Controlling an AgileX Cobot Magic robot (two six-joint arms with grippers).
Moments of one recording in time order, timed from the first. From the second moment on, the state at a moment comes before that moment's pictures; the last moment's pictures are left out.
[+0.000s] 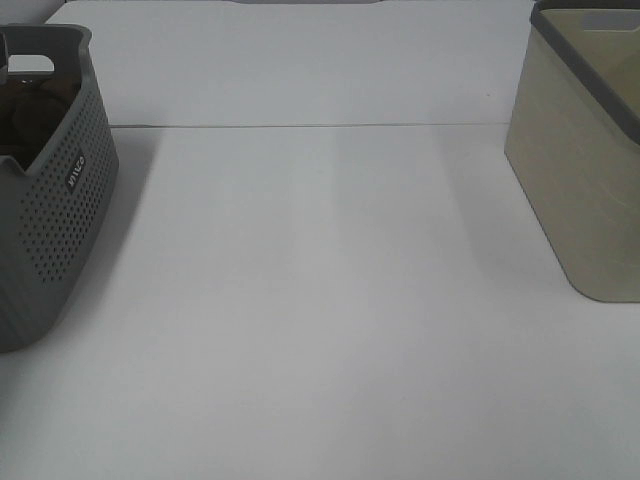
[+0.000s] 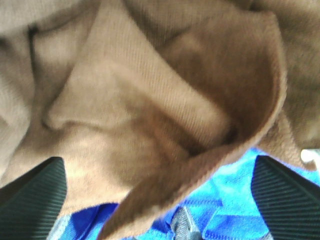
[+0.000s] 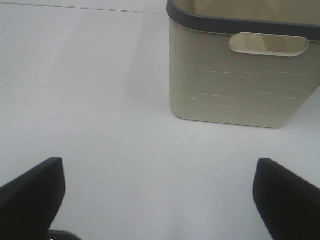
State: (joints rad) left arm 0.11 2.10 -1.77 0.12 1.21 1.15; right arm 0.02 0.00 -0.50 0.09 1.05 -0.07
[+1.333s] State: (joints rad) left arm 0.14 2.09 -1.74 0.12 1.22 0.77; right arm 0.02 0.00 -0.50 0.09 1.05 -0.07
